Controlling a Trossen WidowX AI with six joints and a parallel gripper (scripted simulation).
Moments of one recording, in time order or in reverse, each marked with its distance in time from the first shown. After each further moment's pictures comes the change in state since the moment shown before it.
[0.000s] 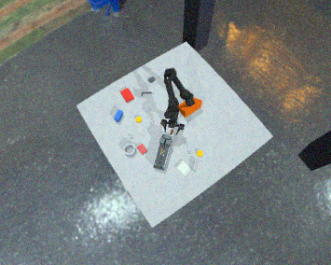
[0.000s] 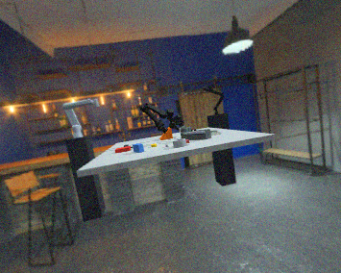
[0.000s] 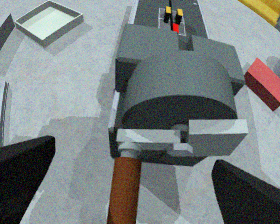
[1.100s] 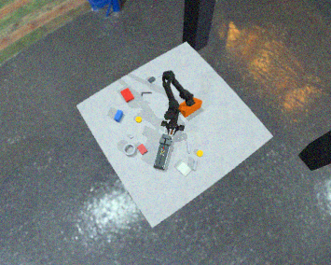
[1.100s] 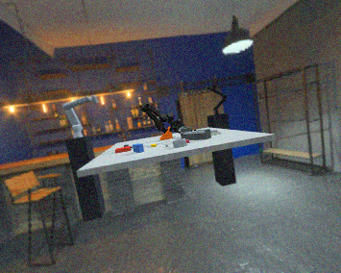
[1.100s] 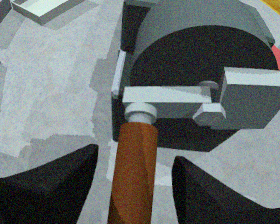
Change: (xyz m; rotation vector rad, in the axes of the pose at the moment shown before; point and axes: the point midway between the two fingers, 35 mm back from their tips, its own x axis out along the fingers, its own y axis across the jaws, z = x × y) arm 0.023 0.001 -0.030 -0.004 0.012 0.001
